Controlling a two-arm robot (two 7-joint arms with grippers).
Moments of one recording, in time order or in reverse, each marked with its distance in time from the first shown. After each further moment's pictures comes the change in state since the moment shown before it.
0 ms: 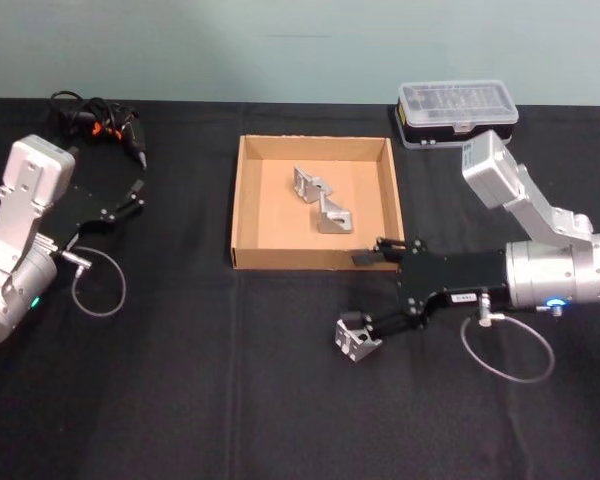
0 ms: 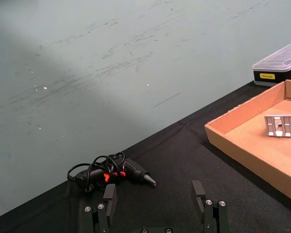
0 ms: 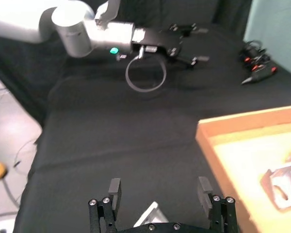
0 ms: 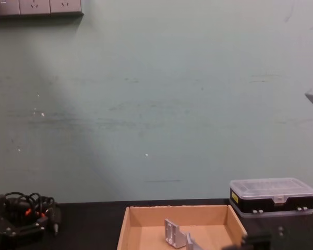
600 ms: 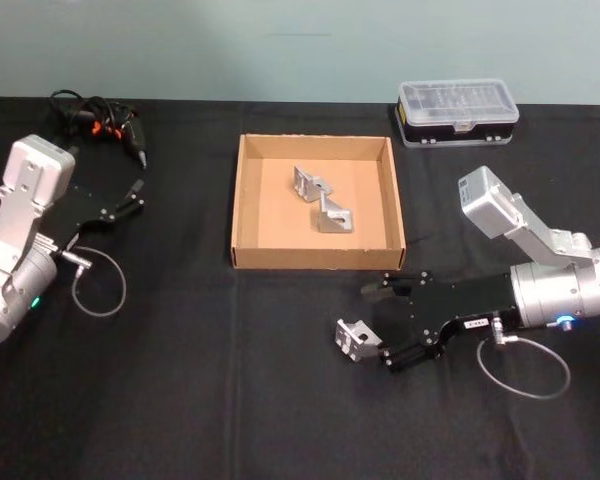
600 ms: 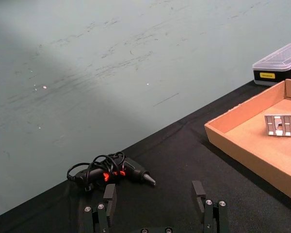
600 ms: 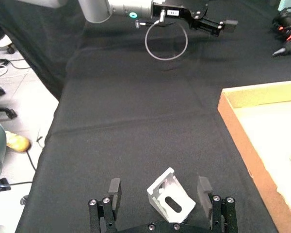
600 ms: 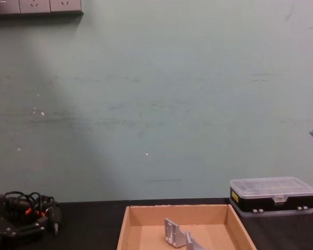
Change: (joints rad) left arm 0.000 0.000 0.000 0.000 0.000 0.000 0.000; right arm 0.050 0.006 -0.081 0.101 -0.020 -0.051 0.097
